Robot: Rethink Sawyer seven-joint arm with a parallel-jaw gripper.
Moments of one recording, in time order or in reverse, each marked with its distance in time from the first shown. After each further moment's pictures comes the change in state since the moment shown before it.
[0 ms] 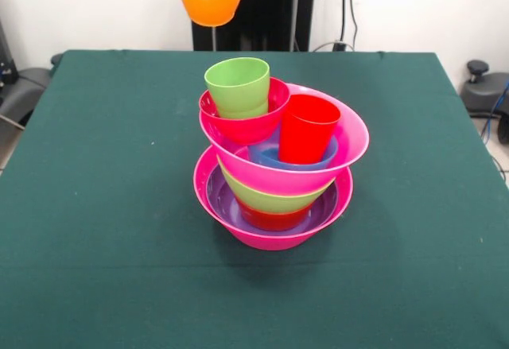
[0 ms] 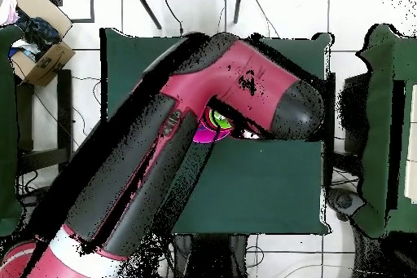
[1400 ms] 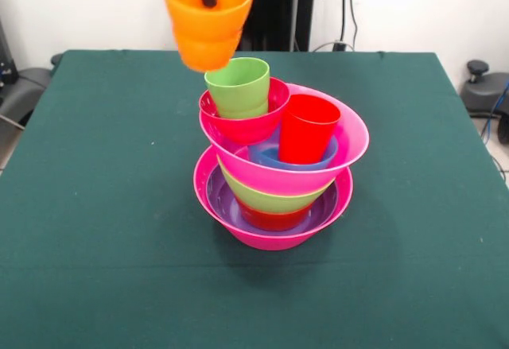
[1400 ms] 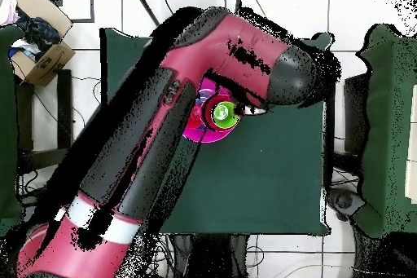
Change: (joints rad) arm -0.040 0.067 -0.001 -0.149 -0.006 0.000 0.000
